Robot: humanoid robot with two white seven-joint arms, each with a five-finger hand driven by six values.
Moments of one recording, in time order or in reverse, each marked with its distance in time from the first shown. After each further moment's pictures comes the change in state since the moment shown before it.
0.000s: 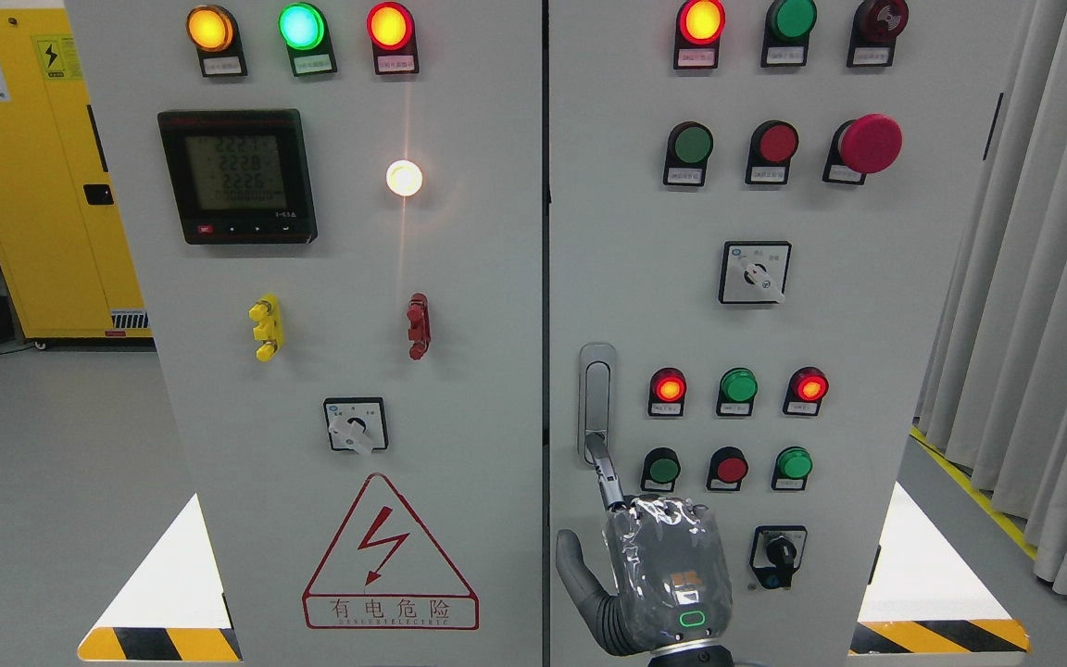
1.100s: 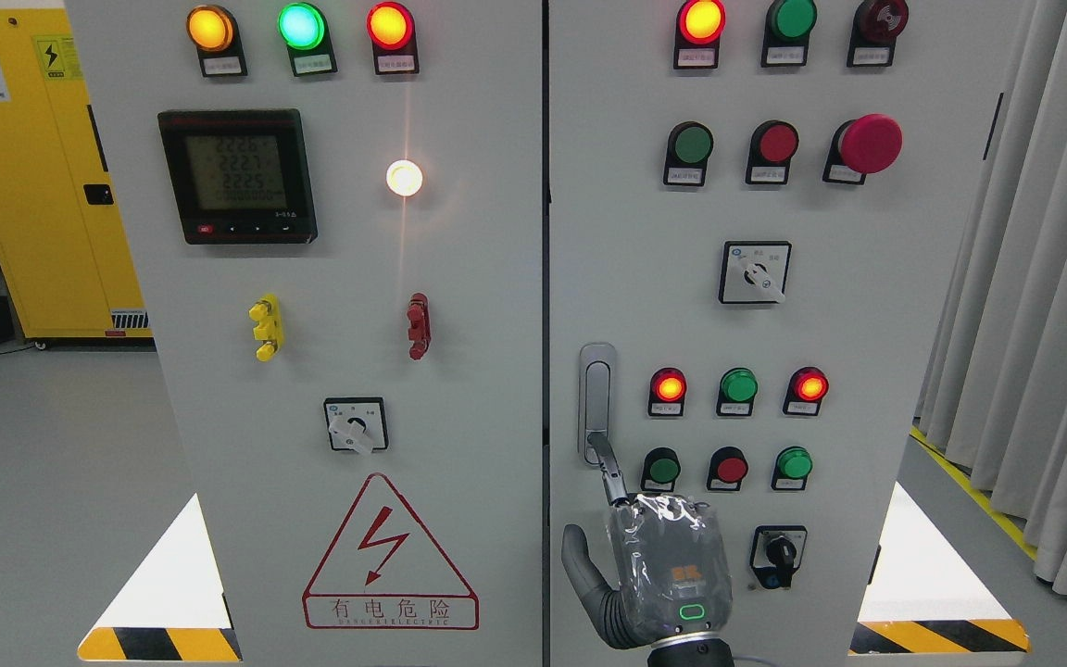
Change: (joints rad) left arm 0.000 0.000 0.000 0.000 0.000 0.000 0.000; right arm -0.012 0.000 -0.003 0.023 -0.003 0.023 0.015
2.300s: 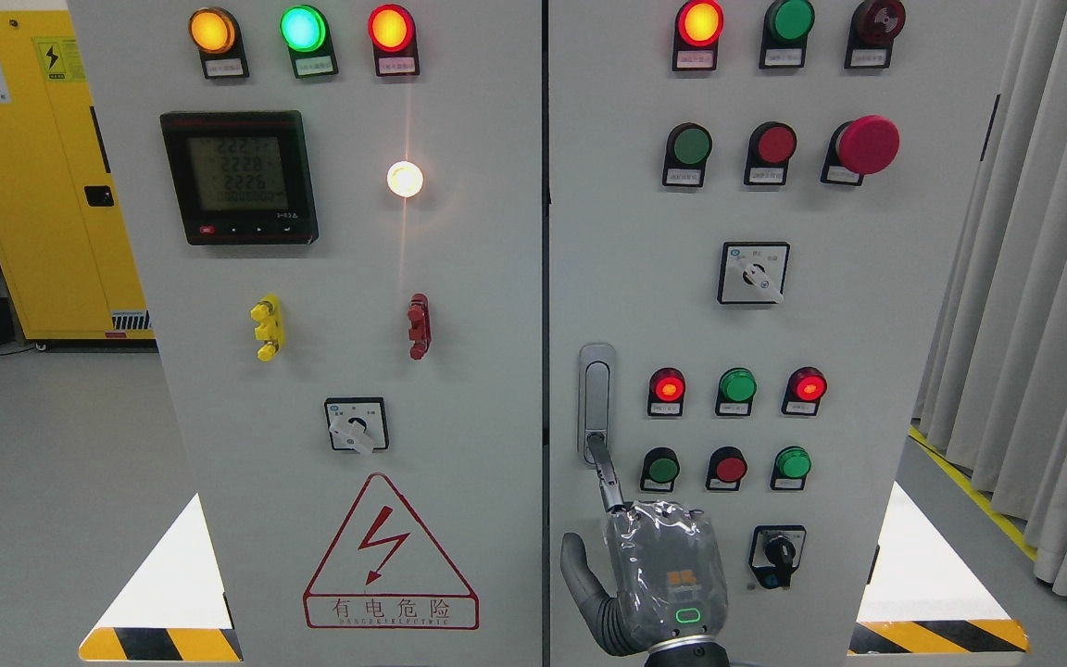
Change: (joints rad) left arm 0.000 0.000 0.000 0.000 0.000 0.000 0.000; right arm 0.008 0.001 0.004 0.003 -0.004 0.003 0.047
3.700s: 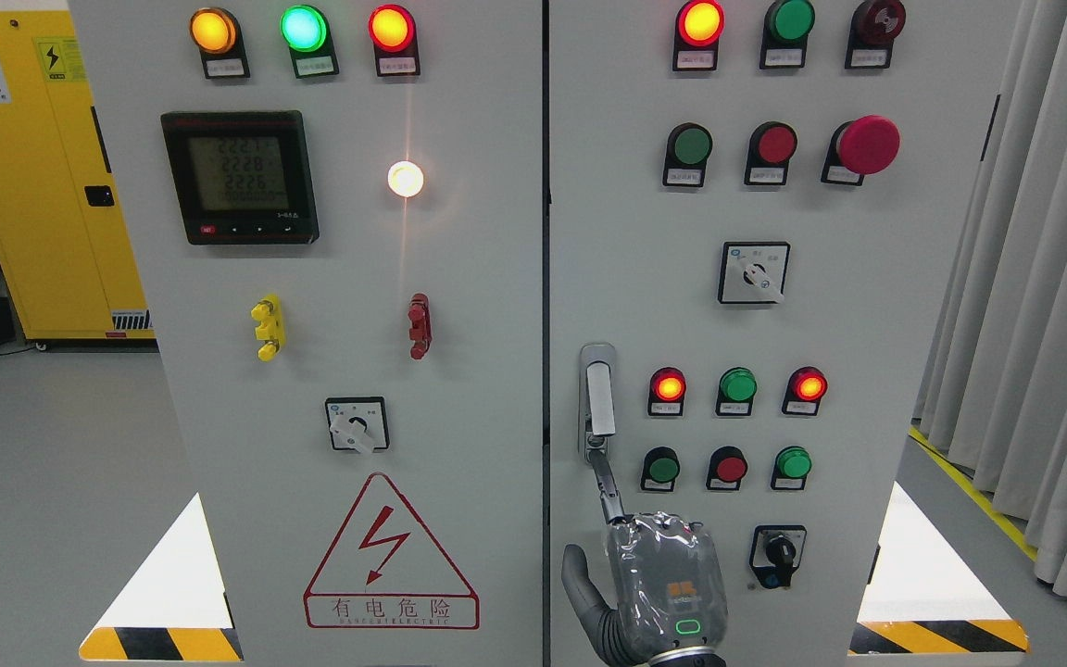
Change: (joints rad) left arm 0.000 0.000 0.000 0.000 0.000 -0.002 0.000; right arm 0.020 0.000 0.000 0.004 -0.004 0.011 0.009
